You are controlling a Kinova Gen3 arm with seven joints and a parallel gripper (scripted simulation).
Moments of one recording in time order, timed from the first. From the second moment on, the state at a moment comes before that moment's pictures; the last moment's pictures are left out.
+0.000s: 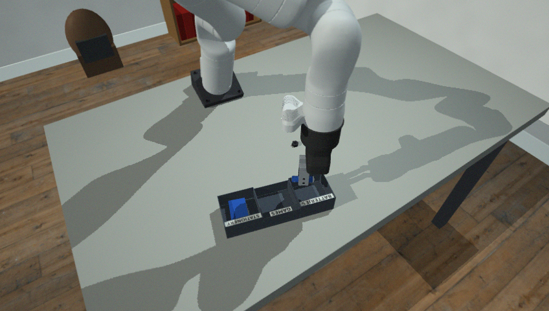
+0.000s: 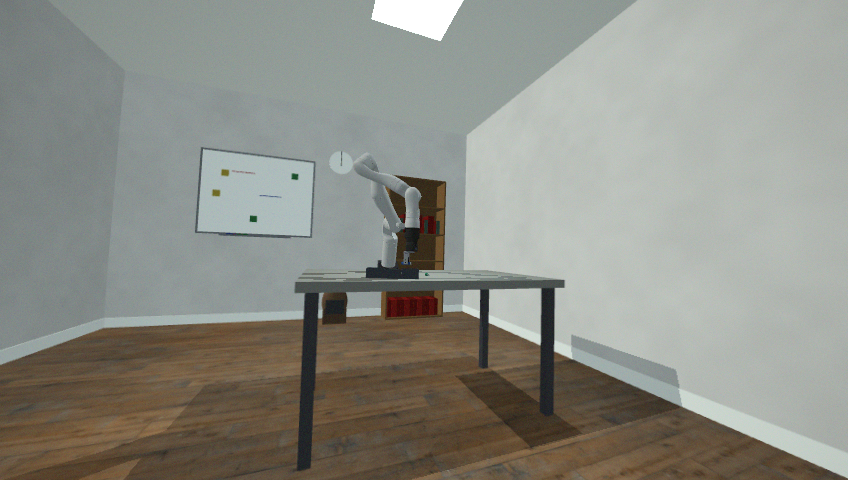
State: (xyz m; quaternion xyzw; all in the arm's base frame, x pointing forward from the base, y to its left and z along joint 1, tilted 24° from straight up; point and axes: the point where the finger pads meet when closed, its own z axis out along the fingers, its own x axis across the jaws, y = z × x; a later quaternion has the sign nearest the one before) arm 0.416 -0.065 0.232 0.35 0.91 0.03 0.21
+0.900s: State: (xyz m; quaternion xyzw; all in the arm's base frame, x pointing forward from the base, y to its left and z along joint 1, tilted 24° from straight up) arm 0.426 -0.050 0.229 0.20 0.96 -0.01 0.21
